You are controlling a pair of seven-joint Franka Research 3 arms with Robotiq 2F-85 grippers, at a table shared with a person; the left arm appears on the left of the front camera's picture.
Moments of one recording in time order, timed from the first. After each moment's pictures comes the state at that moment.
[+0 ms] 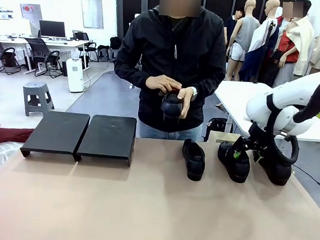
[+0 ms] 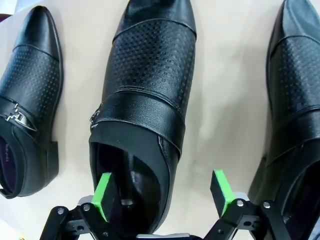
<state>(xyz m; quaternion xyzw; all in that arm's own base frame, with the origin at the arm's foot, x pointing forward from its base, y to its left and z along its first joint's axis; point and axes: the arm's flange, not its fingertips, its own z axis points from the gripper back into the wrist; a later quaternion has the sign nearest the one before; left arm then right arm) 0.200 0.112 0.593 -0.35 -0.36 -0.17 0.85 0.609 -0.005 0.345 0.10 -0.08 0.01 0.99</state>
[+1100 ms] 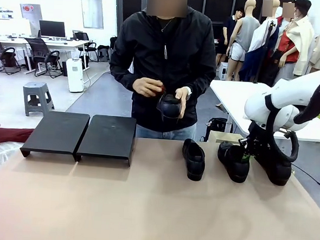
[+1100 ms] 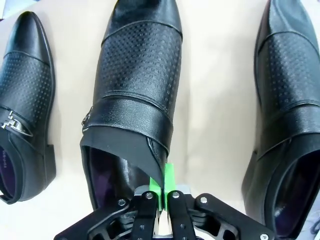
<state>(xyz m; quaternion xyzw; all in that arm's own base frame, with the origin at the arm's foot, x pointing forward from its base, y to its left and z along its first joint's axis) 0.200 0.112 0.593 -0.35 -0.36 -0.17 0.85 0.615 -0.003 0.355 0.08 -0.07 0.00 0.99</state>
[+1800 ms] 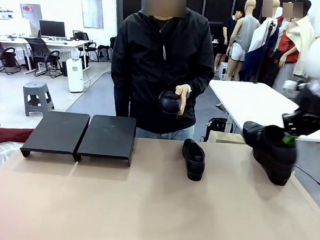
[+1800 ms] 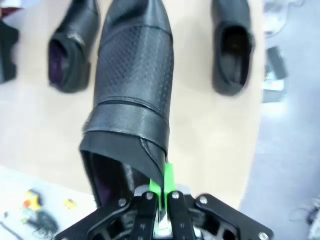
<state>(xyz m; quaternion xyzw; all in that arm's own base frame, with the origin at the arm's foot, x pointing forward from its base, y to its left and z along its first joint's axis) 0.200 0.113 0.592 -0.35 -0.36 -0.17 0.85 0.438 -0.045 0.539 0.08 -0.10 0.01 0.99</state>
